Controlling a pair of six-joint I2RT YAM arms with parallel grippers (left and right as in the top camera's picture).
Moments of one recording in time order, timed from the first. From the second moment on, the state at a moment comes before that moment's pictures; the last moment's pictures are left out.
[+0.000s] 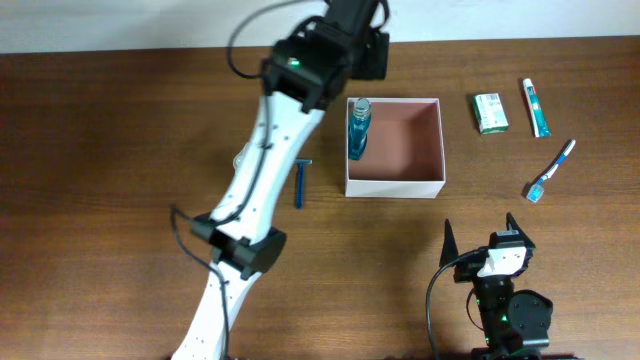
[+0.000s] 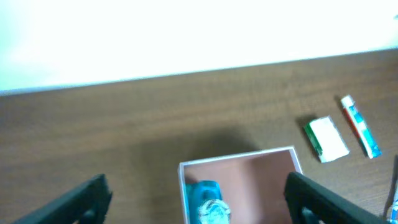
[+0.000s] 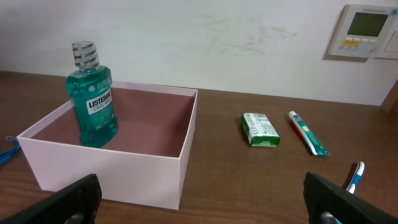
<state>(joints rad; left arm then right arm) -0.56 2.47 3.11 -1.34 -0.17 -0.33 0.02 0.01 0.01 -0.07 -0.02 -0.08</state>
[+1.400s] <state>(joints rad) -0.10 1.98 2.42 -1.69 -0.02 -0.15 0.02 0.01 0.01 -0.07 -0.02 -0.08</state>
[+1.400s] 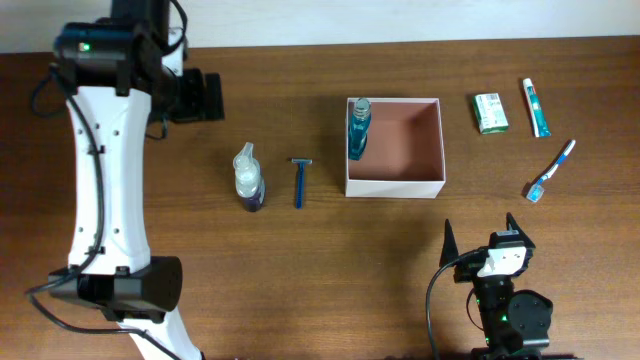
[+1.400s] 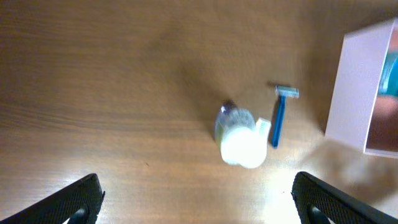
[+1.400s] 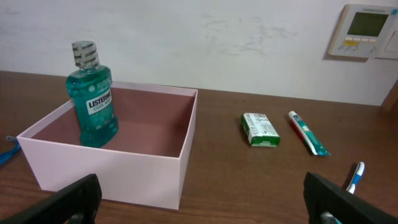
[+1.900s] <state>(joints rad) -0.21 1.97 2.14 -1.62 0.01 -0.04 0.02 0.01 0.01 -0.07 -0.02 -0.08</state>
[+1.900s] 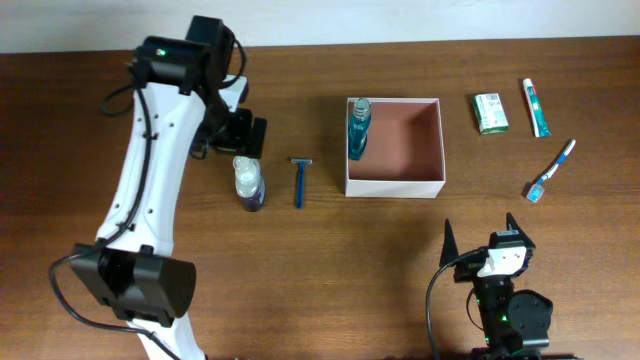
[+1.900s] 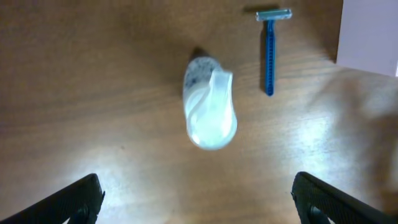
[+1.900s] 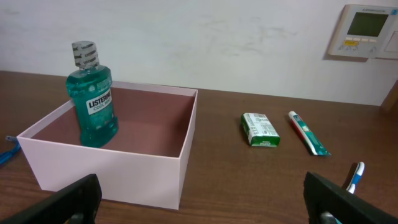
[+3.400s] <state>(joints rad) -0.21 1.97 1.88 -1.40 0.01 0.11 0.02 0.01 0.01 -0.07 -0.02 -0.08</state>
